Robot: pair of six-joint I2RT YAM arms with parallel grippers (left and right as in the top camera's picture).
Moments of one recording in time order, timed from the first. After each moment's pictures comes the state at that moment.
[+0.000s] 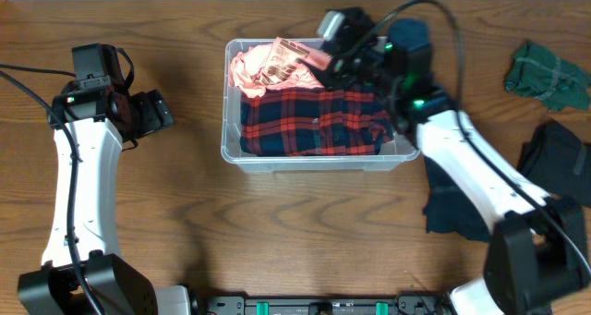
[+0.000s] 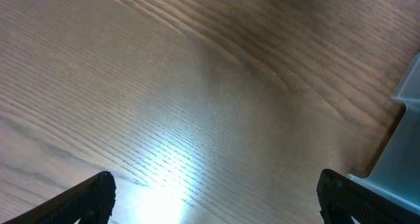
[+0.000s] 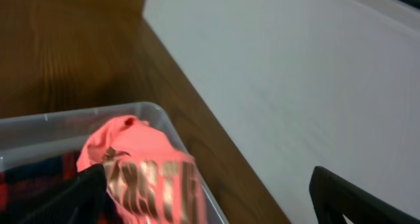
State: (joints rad) left arm 0.21 1.53 1.32 -0.97 -0.09 -0.24; right arm 0.33 1.68 1.23 0.21 -0.50 -0.44
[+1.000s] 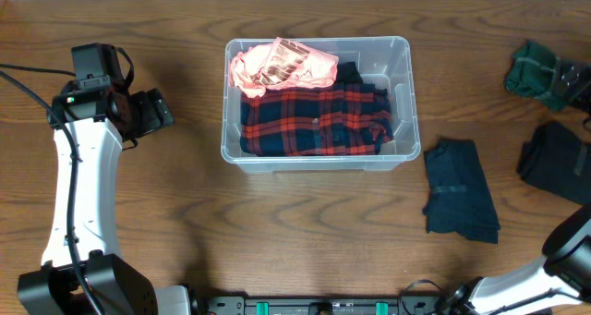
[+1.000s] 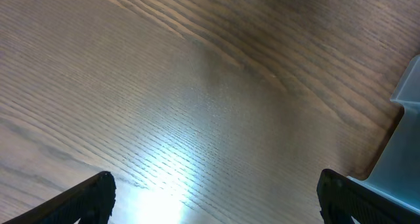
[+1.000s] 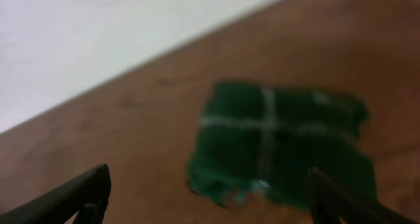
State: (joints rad) left arm 0.21 1.53 1.32 -0.96 -0.09 -0.24; right arm -0.70 1.86 1.23 0.02 -0.57 0.11
